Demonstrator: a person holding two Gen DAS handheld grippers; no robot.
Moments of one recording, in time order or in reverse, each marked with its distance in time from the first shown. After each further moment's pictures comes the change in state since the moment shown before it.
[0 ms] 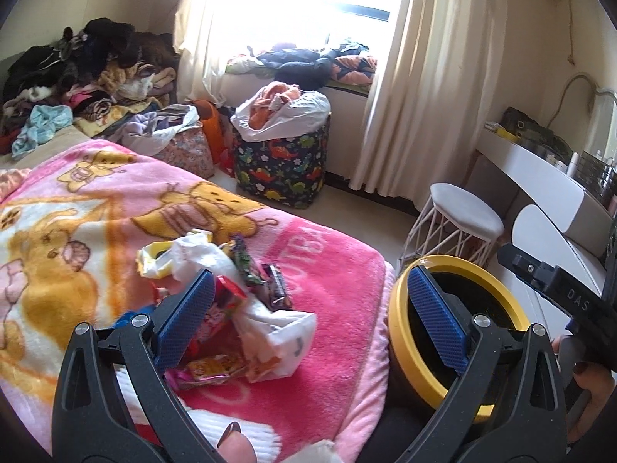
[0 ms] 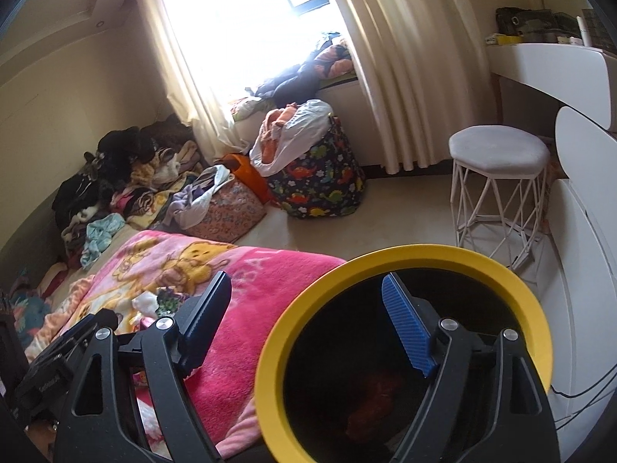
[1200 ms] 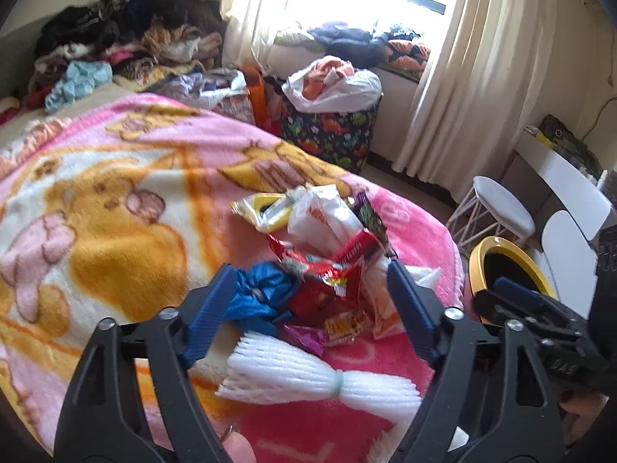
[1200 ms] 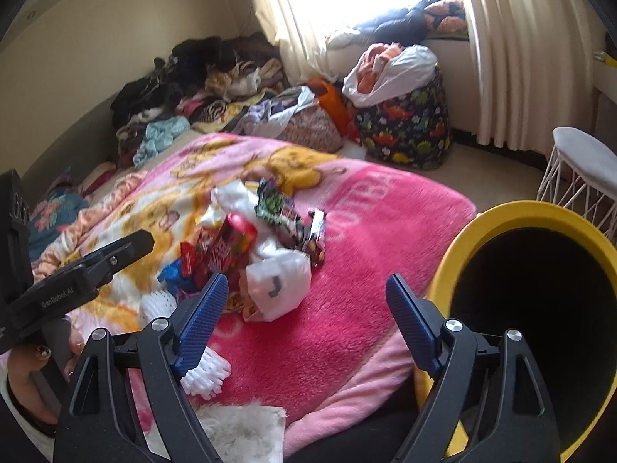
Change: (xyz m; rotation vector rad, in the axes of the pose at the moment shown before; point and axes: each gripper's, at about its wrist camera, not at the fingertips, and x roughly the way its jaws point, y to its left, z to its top) left arm -0.014 0.103 -0.022 -0.106 0.108 0.079; right arm 0.056 0.112 -0.063 -0.255 0.259 0.210
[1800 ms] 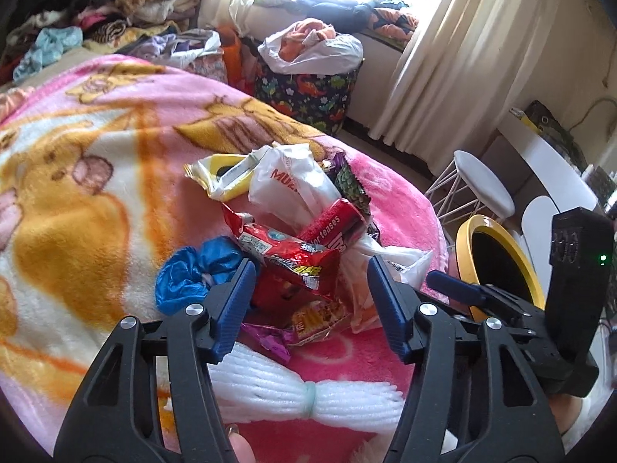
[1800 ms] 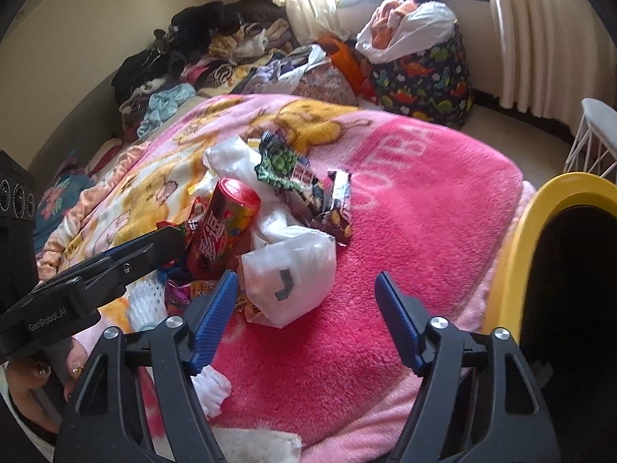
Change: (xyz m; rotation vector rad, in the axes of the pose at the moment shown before) left arm 0.042 -0.006 -0.002 -0.025 0.138 -0.110; right arm 0.059 0.005 0.008 0.023 0.158 0.074
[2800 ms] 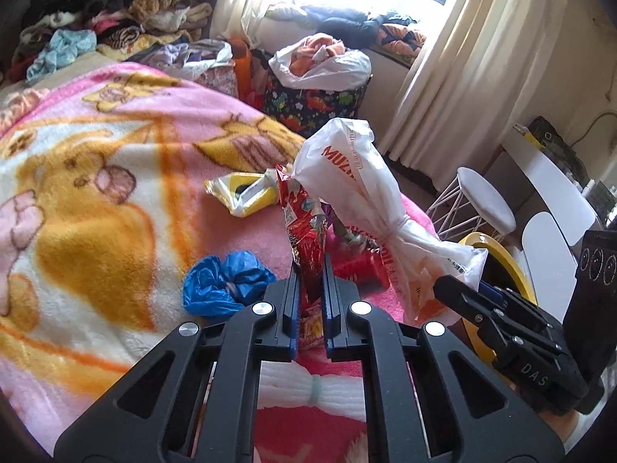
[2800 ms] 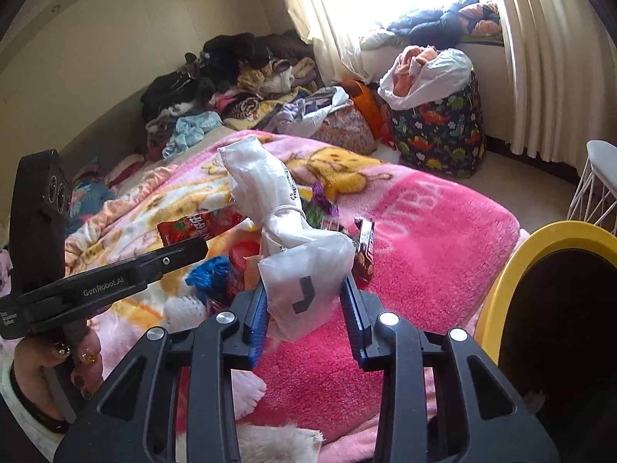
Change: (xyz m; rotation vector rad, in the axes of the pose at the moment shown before) left arm -0.031 0.001 0.005 -0.017 -0.060 0.028; right arm -0.054 0.014 -0.003 -0.079 -0.191 0.041
